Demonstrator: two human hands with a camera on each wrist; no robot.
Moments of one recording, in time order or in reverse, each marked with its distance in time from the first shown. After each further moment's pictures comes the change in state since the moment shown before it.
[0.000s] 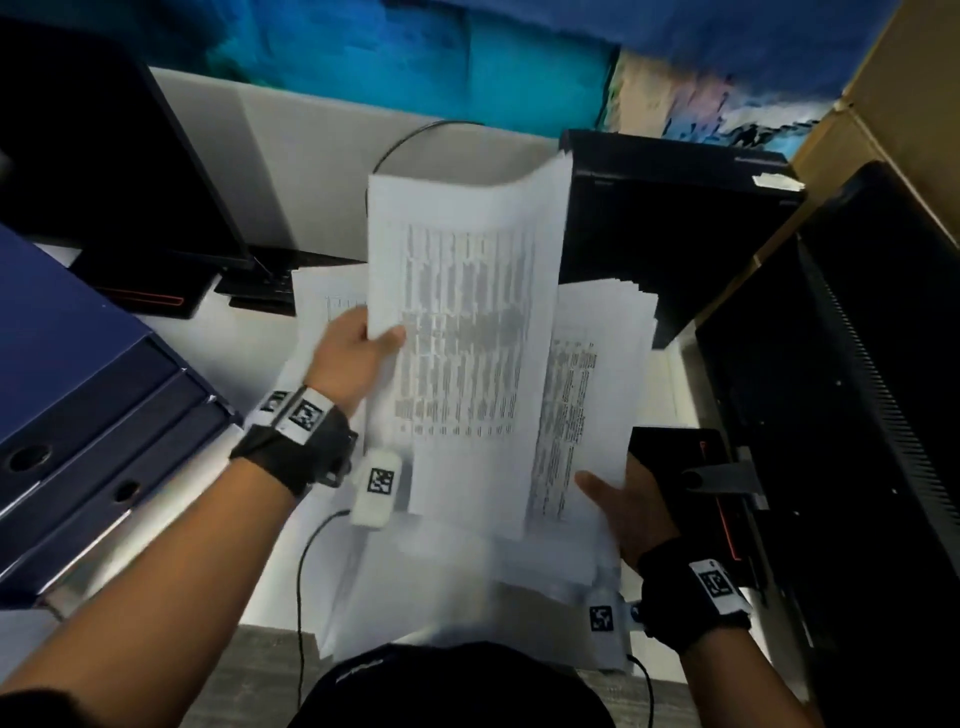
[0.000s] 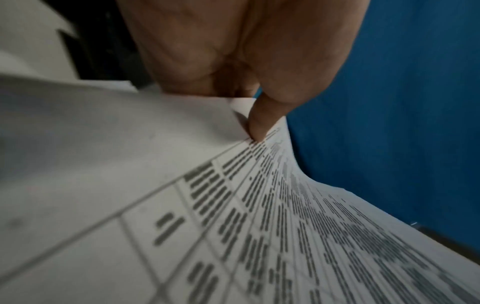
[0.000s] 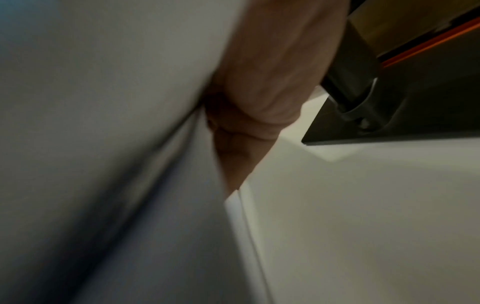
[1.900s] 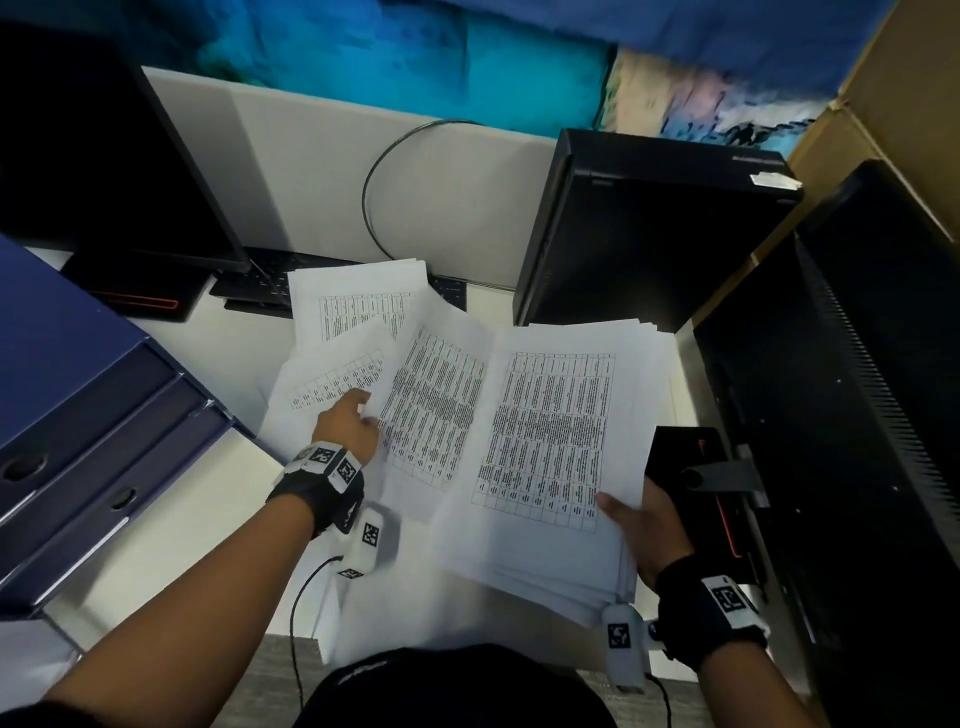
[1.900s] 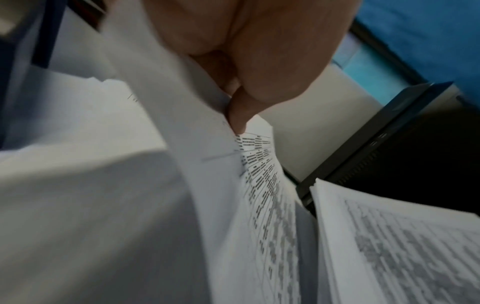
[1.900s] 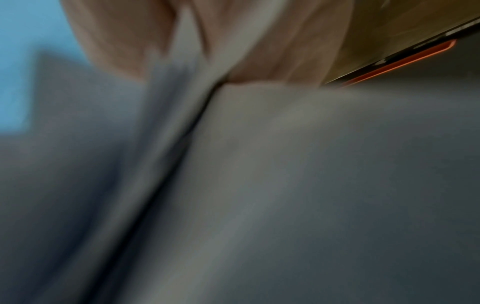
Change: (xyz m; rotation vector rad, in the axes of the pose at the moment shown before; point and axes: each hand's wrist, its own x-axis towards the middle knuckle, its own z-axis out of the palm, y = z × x) left_hand -0.005 -0.104 0.000 0.671 0.104 -0.262; right_hand -0.002 0.028 -0.018 -0.009 0.079 0.149
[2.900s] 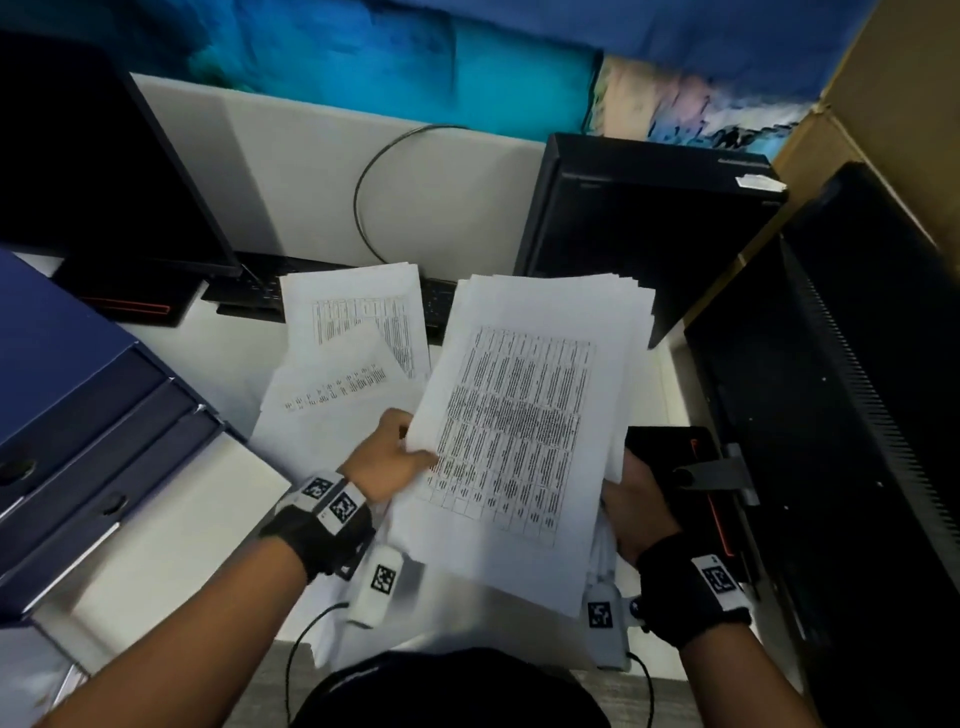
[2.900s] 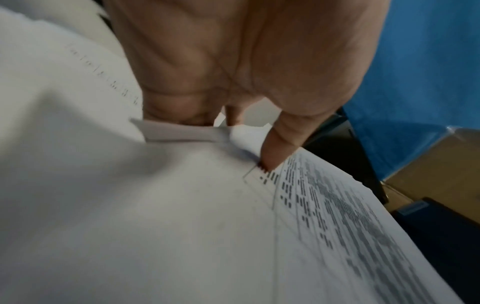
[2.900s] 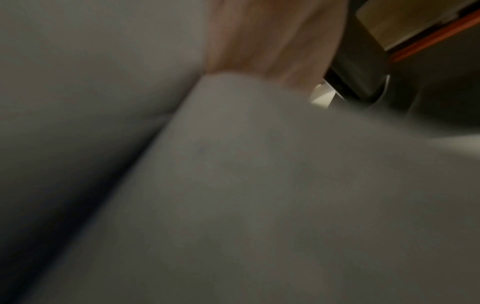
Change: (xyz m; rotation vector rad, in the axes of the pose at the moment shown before) left_hand -0.061 0.037 -0.001 -0.272 -0.446 0.102; right_hand -0.019 -0.051 0.018 0.113 -0.219 -0.192
